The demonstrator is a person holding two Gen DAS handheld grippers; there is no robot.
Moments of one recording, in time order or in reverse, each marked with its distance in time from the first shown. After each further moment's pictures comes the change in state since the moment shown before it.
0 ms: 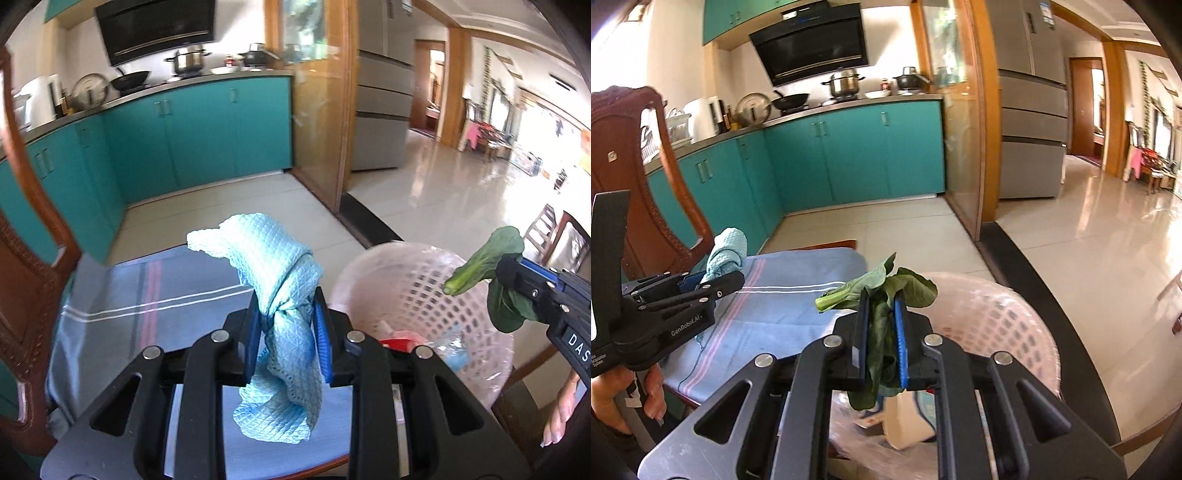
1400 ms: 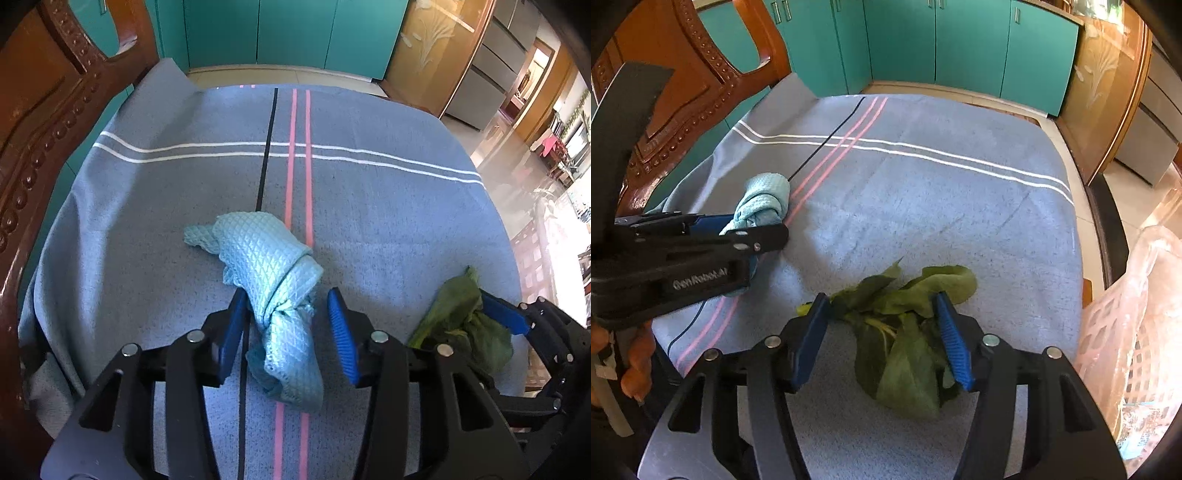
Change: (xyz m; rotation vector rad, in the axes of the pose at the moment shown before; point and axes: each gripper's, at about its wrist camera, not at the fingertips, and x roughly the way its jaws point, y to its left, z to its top) left arm 0.100 0.203 -0.095 -0.328 0.397 0.131; right arm 0.192 0.205 -0.068 -0.308 0.470 0.236
